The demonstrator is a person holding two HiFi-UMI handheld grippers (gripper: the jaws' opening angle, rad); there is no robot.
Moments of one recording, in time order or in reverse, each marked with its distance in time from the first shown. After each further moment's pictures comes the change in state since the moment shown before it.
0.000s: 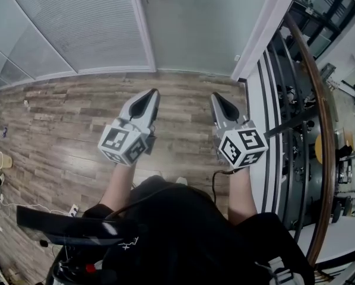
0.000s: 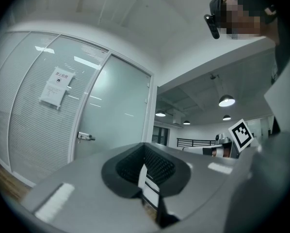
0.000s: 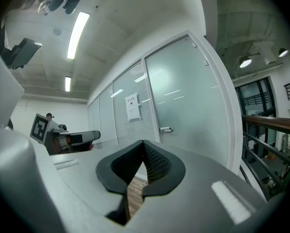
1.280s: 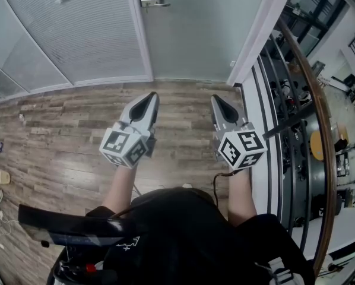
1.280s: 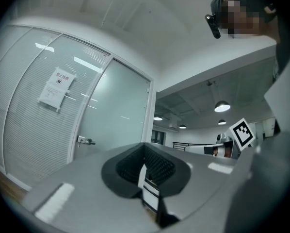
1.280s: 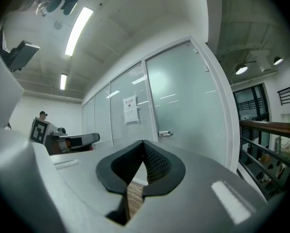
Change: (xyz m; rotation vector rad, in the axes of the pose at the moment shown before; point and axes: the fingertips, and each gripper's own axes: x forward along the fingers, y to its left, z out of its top) left arm -0.020 0.041 0.016 -0.013 -0.039 -0.055; right arm 0.020 0.040 0.012 -0.016 -0.036 -0.078
